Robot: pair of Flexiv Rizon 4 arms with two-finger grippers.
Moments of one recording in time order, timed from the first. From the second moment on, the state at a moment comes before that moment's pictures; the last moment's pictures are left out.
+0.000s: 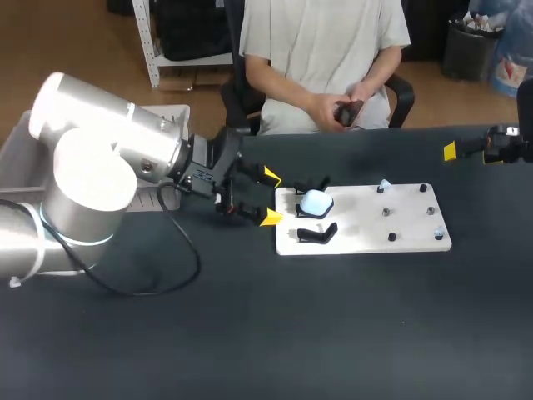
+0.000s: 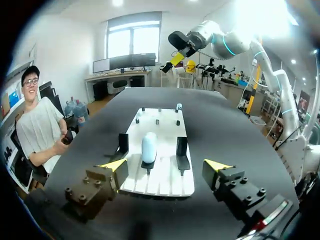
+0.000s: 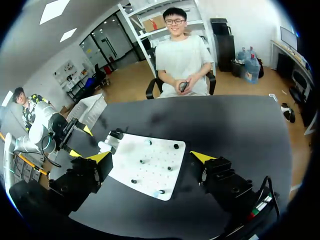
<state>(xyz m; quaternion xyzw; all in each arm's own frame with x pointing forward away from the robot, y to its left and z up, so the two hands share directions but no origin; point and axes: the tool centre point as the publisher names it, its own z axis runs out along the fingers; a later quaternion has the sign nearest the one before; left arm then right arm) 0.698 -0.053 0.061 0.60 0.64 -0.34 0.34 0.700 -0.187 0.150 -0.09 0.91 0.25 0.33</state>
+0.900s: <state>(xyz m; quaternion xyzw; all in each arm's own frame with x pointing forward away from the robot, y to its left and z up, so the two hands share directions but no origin) 0.718 -0.093 0.028 0.60 0.63 -0.35 0.33 0.700 -0.187 0.150 -0.09 0.91 0.25 0.33</state>
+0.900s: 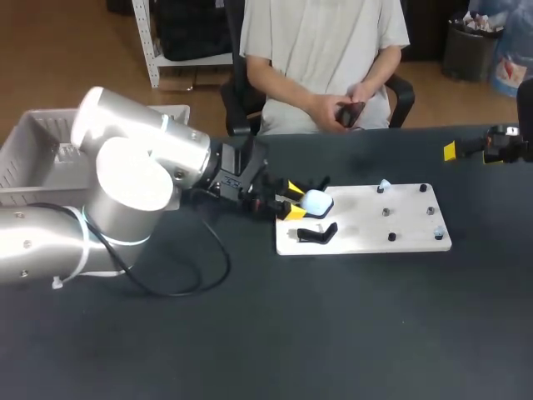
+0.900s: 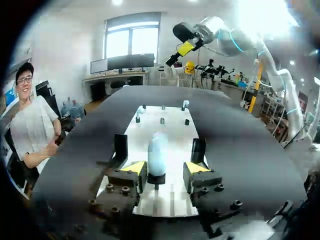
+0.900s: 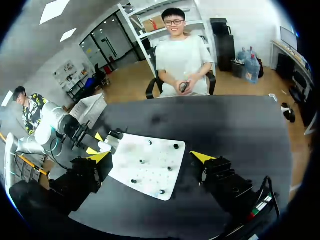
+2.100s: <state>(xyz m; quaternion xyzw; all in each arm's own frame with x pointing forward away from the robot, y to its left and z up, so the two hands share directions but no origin) 0.724 -0.111 0.015 0.59 0.62 -0.39 0.35 0.700 -0.187 0.150 -0.09 0.91 0.25 0.33</state>
